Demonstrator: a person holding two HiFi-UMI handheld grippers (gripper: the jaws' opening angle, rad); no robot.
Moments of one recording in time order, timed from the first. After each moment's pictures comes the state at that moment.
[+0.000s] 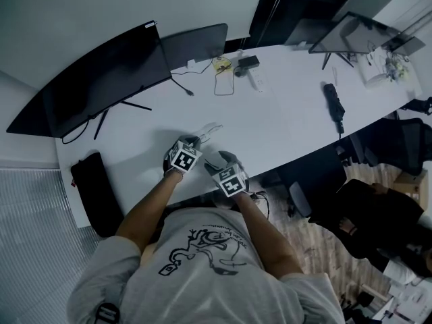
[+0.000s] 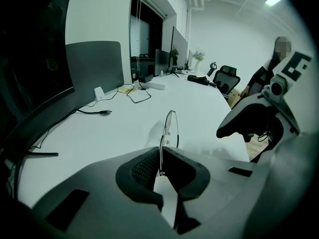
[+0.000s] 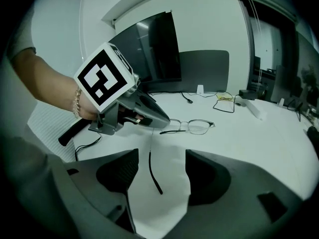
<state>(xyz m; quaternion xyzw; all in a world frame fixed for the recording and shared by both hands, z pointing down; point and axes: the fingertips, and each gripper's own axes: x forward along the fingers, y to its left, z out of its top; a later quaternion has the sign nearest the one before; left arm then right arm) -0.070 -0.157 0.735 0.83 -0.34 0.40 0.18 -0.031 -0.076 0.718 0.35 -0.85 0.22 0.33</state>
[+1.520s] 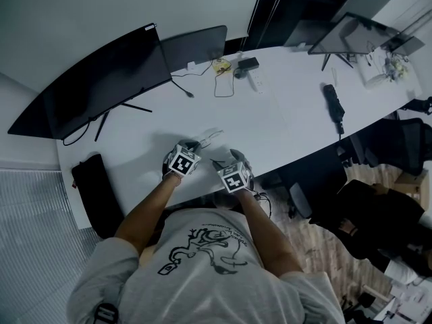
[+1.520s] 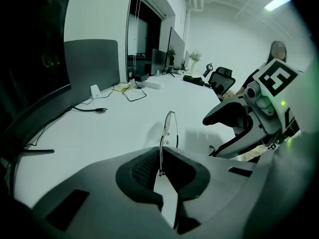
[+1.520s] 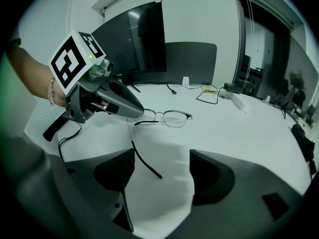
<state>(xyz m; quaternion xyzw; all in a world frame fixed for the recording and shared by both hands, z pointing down) -0.069 -0.142 0.734 0.84 -0.32 0.40 0.19 0.010 -0.092 0.744 0.40 -0.80 0.22 0.38</state>
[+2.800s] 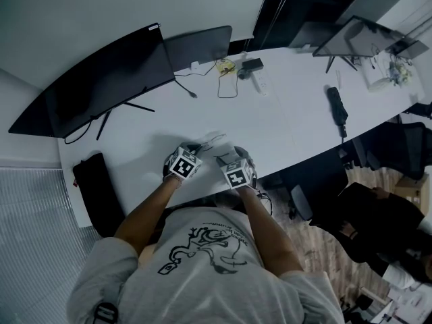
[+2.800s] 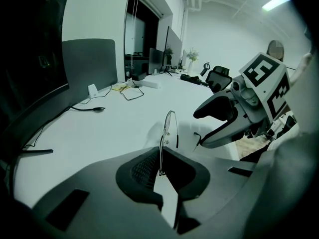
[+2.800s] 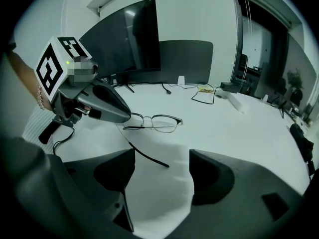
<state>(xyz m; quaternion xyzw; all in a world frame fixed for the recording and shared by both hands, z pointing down) -0.071 -0.137 0.737 0.85 -0.30 0.40 0.18 0.017 -0.112 0.746 0.42 -0.80 0.22 0.38</state>
